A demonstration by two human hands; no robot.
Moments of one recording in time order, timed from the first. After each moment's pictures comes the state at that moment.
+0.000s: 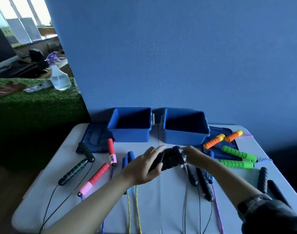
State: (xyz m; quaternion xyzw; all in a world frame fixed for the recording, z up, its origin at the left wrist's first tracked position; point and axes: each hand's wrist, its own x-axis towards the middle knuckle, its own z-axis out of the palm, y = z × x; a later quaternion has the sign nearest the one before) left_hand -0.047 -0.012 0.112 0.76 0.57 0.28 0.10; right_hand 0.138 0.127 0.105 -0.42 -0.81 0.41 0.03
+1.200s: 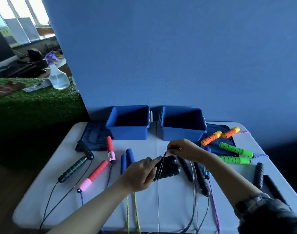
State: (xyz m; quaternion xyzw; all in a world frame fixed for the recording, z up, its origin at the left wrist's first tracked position) left_hand -0.050 -0.018 0.049 0.80 0.54 0.27 0.03; right_hand 0.137 0.126 0.112 -0.32 -0.88 0.35 0.07
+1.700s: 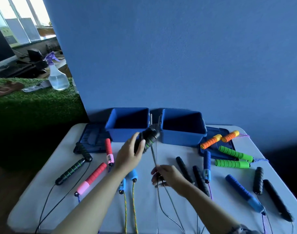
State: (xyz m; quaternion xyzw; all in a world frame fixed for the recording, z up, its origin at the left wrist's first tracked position) left_hand -0.074 0.021 0.074 0.54 0.73 0.41 0.08; right_hand 0.104 0.050 0.062 -0.42 -0.60 0.67 0.13
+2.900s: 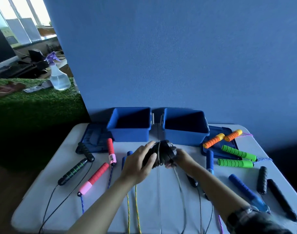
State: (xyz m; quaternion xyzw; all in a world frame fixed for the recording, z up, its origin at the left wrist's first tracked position) left_hand -0.054 -0.004 0.073 0.63 0.65 0.40 0.09; right_hand 0.110 0.096 0.089 -0.41 -0.64 0.63 0.18
